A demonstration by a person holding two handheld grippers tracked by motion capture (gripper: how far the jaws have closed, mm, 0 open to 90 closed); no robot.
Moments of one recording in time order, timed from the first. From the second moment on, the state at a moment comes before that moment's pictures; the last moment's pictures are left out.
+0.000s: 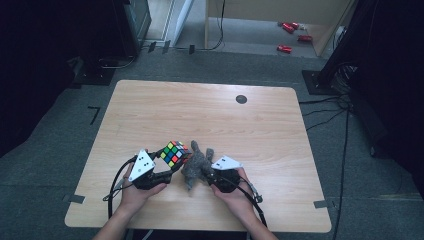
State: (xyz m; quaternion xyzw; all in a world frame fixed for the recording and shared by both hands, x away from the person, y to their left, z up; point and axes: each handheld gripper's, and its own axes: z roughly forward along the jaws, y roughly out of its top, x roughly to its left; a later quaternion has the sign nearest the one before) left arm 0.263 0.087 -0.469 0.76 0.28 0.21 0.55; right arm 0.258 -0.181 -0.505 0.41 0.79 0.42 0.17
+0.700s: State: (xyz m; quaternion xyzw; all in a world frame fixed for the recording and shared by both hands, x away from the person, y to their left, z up) left arm 0.243 0.047 -0.471 0.81 0.13 0.17 0.55; right arm 0.236 -0.225 -0.464 0.38 0.71 0.56 0.17
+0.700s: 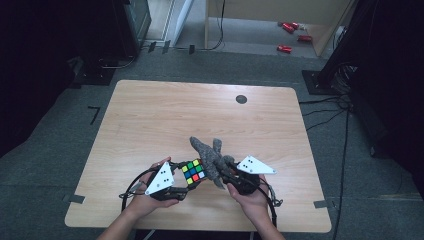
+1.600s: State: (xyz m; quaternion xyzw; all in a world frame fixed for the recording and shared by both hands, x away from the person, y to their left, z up) left arm 0.239 0.039 -0.466 0.81 0.13 0.18 0.55; right arm 0.229 -0.227 -0.455 0.40 0.69 0.58 0.17
